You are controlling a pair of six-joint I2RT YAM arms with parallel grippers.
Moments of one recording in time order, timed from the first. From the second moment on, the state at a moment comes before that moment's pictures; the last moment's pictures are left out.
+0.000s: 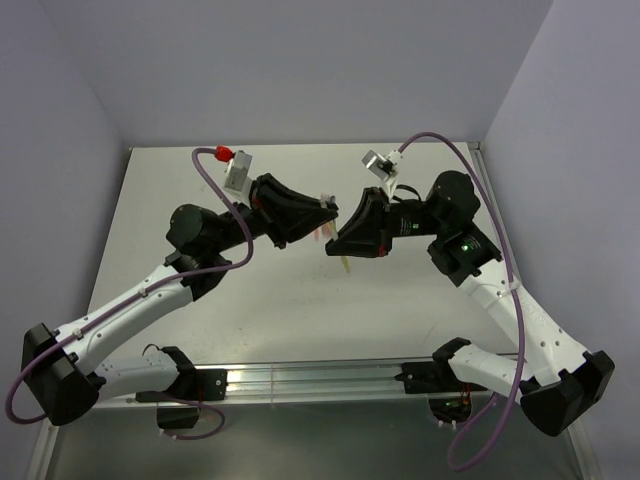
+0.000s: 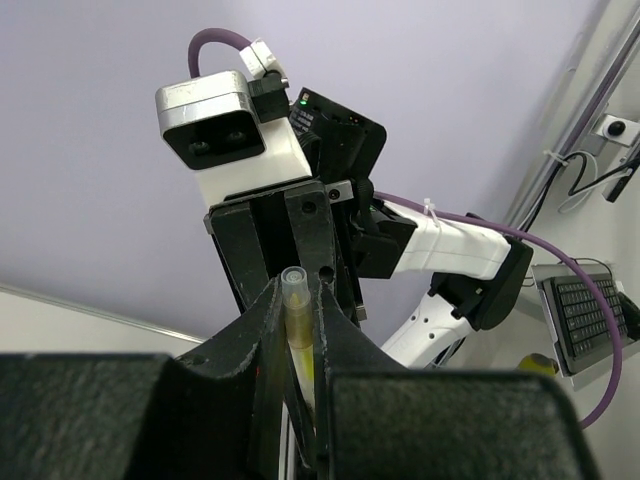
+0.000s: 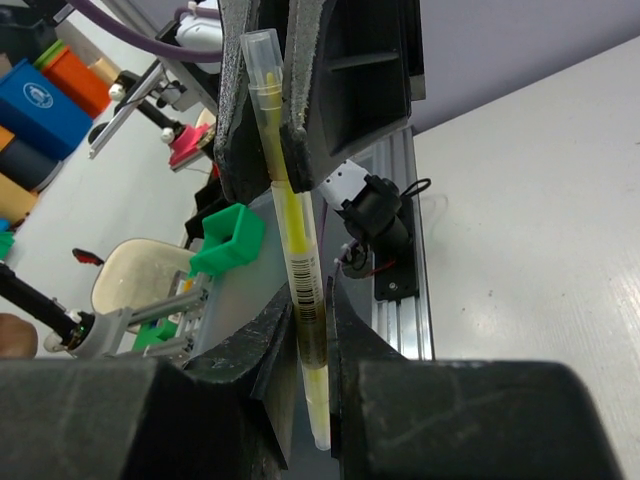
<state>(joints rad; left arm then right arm) -0.80 1.14 0.97 0.73 0.58 -0.70 0.50 1.03 1.07 0.07 -1.11 0.67</state>
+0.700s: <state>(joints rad) -0.86 1.22 1.10 0.33 0.23 -0.64 0.52 0.99 1.13 -0.35 -0.65 0.46</state>
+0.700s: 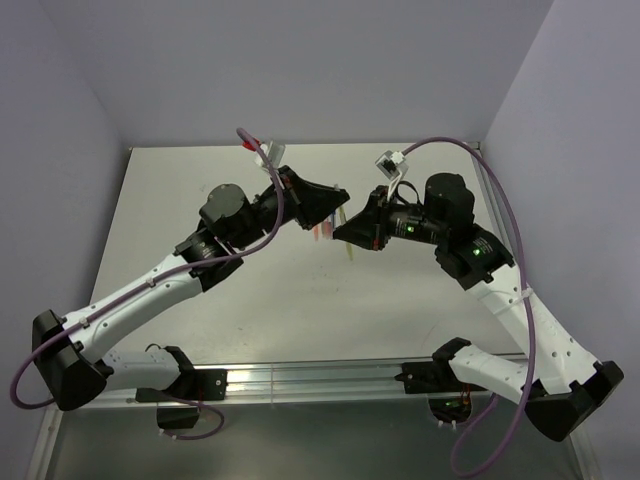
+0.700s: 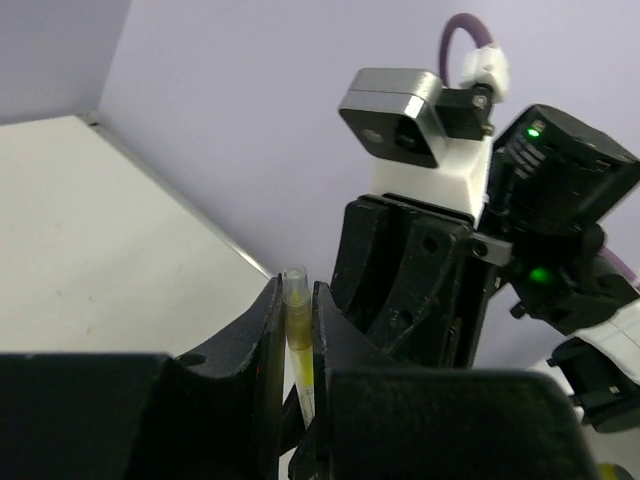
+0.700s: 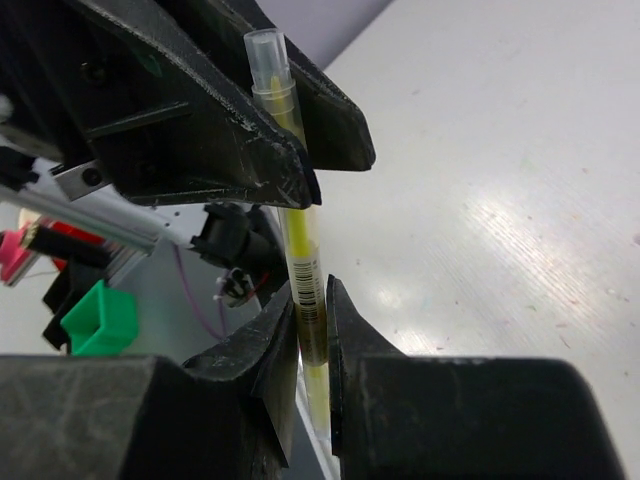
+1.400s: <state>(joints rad) -0.94 1.31 1.27 -0.02 -0.08 -0.69 0.64 1.03 1.21 -0.57 -0.26 0.36</state>
